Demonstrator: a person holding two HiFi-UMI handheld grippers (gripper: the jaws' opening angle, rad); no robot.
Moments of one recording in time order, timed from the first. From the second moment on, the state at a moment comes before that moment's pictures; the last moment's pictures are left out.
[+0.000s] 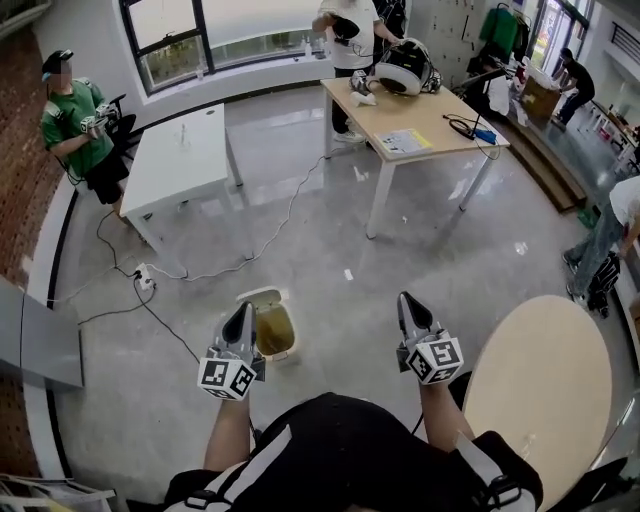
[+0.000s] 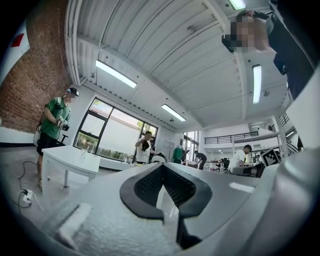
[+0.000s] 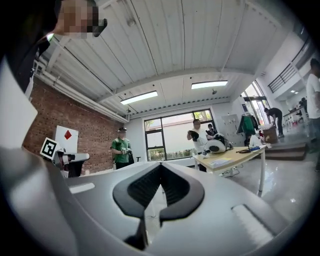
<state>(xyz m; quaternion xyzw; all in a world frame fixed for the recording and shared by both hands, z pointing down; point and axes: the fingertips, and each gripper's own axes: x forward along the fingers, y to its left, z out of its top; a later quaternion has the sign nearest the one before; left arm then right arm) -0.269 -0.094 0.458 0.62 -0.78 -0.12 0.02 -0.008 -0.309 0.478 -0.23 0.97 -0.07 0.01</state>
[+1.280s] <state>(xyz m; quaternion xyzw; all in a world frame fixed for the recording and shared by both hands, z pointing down) -0.238 -0.143 0.453 0.64 -0.76 -0.12 0.02 0.007 -0.320 0.483 -0.24 0.97 -0.08 0.00</state>
